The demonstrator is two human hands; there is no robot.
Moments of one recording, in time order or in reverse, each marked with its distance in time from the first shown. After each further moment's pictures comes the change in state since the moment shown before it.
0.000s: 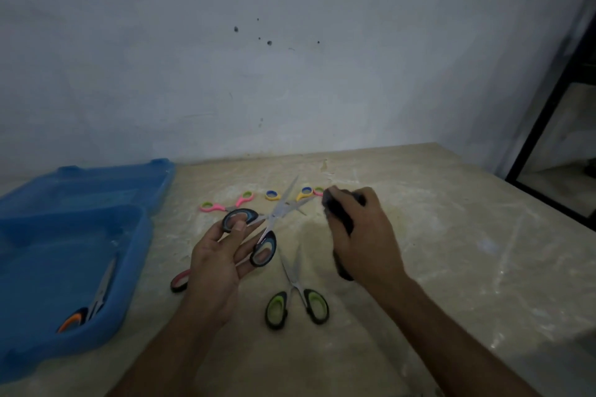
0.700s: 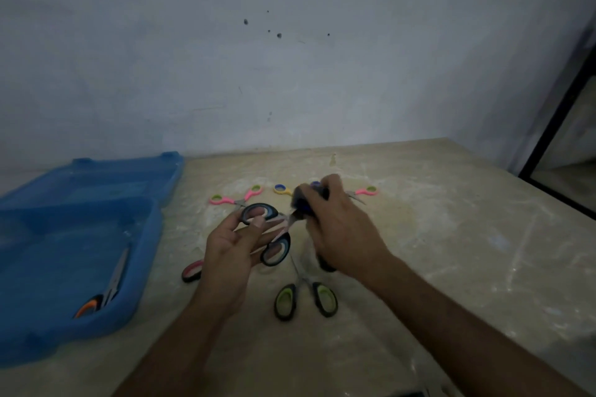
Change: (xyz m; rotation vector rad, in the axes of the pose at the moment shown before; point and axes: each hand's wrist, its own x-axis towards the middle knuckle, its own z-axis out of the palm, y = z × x) left_hand -0.003 -0.003 0.000 0.105 -0.070 0.105; right_hand 0.015 -0.030 0.014 -0.221 -0.304 -0.208
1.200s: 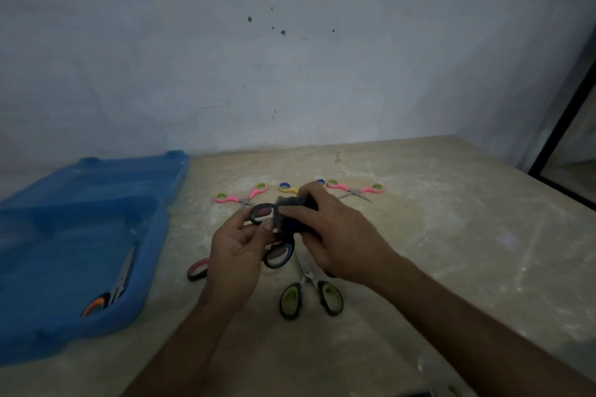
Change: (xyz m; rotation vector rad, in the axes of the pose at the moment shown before) left_hand -0.001 -0.003 -0.004 0.180 -0.046 0.178; right_hand -0.003 -0.004 -0.005 0.090 -0.109 -0.235
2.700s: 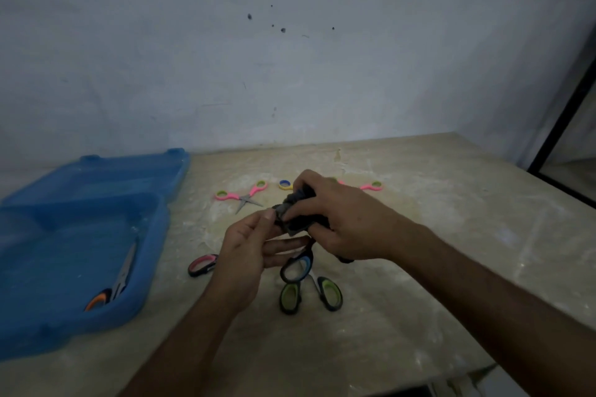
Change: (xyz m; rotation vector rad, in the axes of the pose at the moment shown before) left_hand -0.005 0.015 0.008 -0.078 -0.121 -0.250; right_hand 0.012 -0.001 -0.046 0.082 -0.228 -0.049
